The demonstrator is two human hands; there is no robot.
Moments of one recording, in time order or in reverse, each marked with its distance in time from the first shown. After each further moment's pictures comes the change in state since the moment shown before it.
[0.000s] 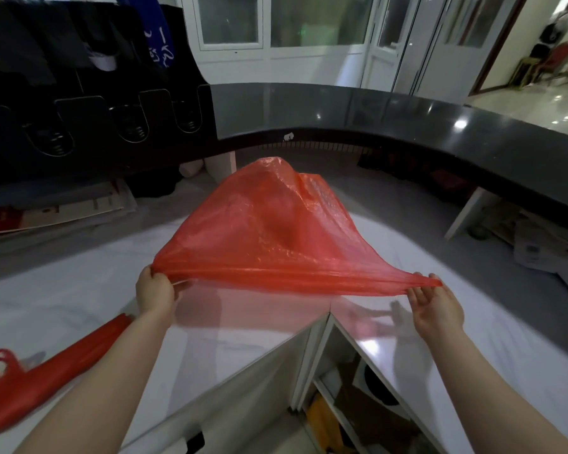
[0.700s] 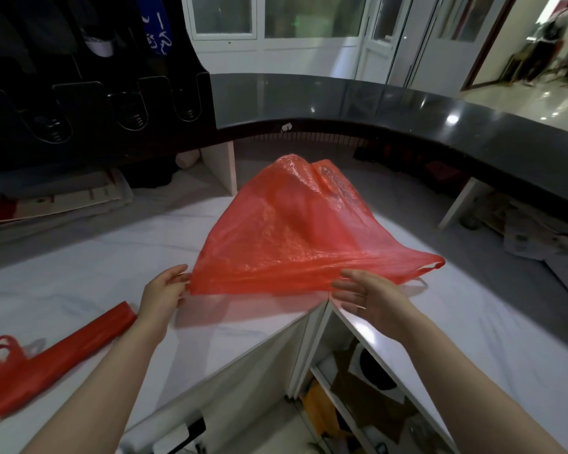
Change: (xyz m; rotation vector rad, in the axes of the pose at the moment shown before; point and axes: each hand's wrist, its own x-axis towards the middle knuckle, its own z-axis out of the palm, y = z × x) left_hand -0.018 -0.022 -0.023 0.114 -0.319 0.066; right_hand -0.069 0.029 0.028 -0.645 -0.693 0.240
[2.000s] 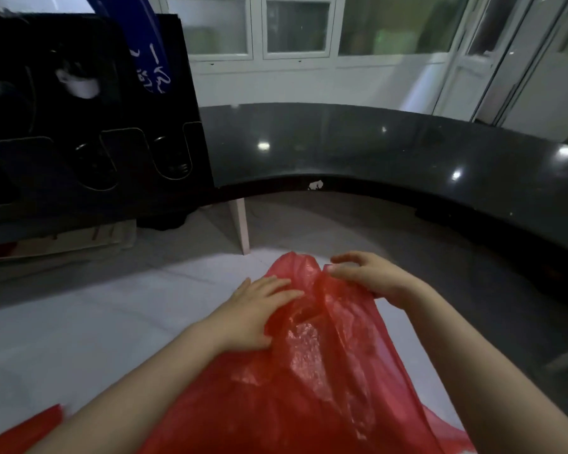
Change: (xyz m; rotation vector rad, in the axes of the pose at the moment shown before) left_hand 0.098 0.119 0.168 1.223 -0.513 0.671; right_hand 0.254 -0.171 0.007 -0.856 -0.232 -0.051
